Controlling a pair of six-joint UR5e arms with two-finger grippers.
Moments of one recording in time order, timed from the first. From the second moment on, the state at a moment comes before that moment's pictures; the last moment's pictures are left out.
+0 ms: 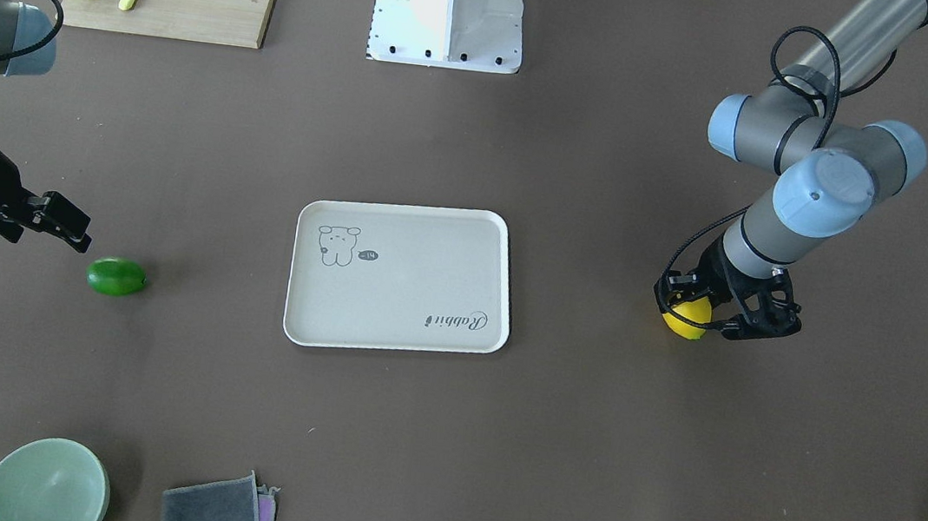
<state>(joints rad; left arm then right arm) -0.84 -1.97 -1.53 -1.88 -2.13 -1.09 1.01 -1.34 1.62 -1.22 2.24 0.94</state>
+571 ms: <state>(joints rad) -0.82 -2.15 -1.54 -1.85 -2.13 -1.31 1.00 -1.32 1.60 -1.22 2.22 1.25</state>
